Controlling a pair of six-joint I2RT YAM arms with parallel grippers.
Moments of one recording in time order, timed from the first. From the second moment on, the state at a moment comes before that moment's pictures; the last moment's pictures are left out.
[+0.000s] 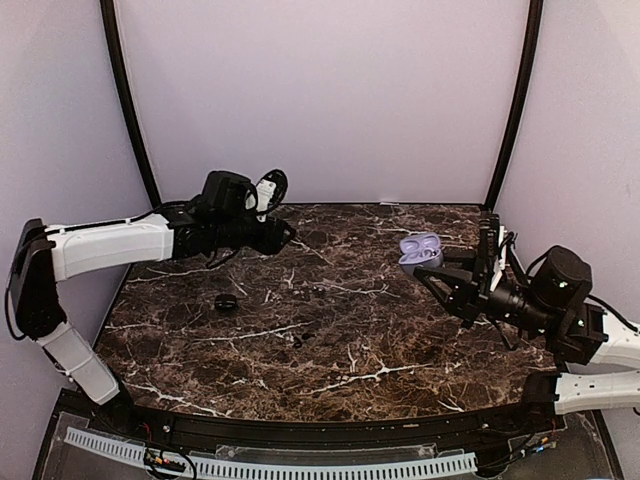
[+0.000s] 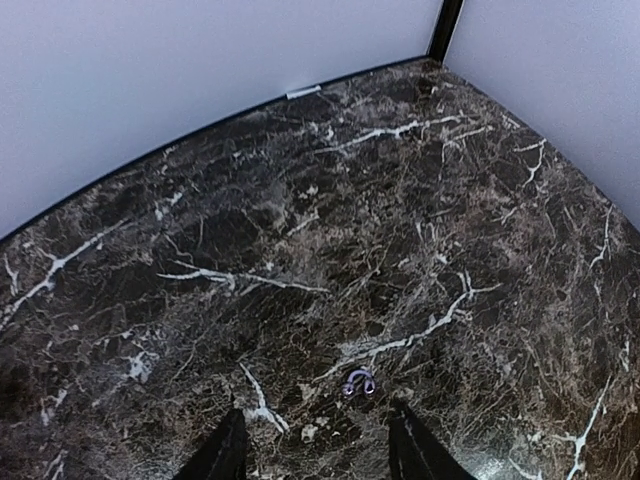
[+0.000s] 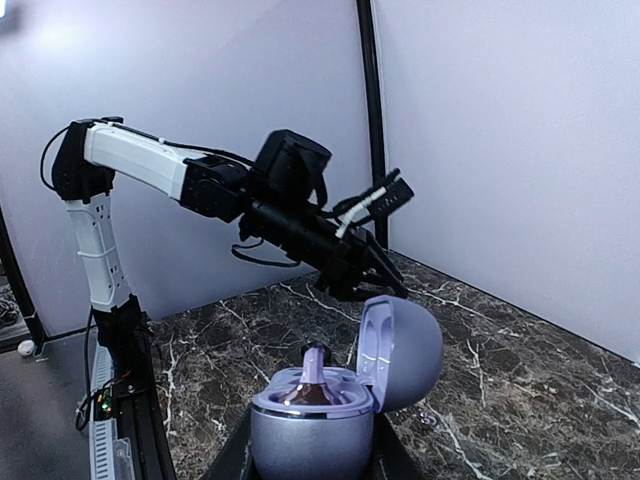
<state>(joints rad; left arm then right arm) -0.72 1.53 1.18 -0.12 -0.04 -0.11 1.04 0.62 0.52 0.20 -0.05 0.07</state>
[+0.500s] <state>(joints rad) -0.67 2.15 1.63 -0.34 0.27 -0.08 1.02 0.61 0.50 0.19 -0.05 0.08</state>
